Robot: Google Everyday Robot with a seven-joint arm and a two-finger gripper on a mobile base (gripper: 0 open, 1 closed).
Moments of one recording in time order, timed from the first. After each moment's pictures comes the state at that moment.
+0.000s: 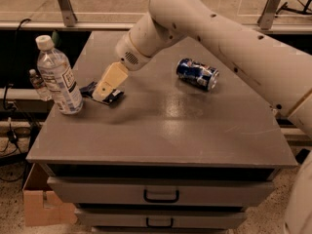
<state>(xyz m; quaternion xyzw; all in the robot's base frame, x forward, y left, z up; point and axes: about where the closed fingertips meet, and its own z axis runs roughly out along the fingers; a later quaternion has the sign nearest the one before) 0.610 0.126 0.880 -0.60 0.70 0.24 0.30</state>
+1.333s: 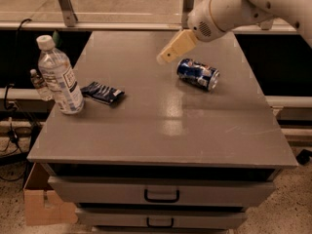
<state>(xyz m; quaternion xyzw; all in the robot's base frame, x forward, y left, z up) 0.669 -0.063 0.959 -0.48 0.76 0.11 0.43</state>
